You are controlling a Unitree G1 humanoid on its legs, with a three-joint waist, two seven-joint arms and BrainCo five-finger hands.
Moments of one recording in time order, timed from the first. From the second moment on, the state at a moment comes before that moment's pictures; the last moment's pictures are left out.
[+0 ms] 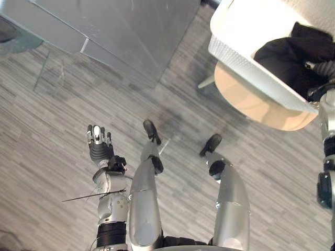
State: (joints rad) left arm -0.05 -0.07 0.19 0.00 -0.62 -0.22 0.24; right arm -0.79 -0.79 -0.20 0.65 -0.01 0.01 -0.26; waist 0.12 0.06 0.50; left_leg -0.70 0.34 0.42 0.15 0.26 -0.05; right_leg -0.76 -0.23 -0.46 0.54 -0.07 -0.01
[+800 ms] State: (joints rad) left arm -0.08 0.26 -0.11 -0.31 -0.18 -0.24 0.00; right arm -0.40 -0.62 -0.41 0.01 -0.17 -0.04 -0.25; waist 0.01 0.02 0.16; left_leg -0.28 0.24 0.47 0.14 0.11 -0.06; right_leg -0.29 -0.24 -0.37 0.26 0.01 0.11
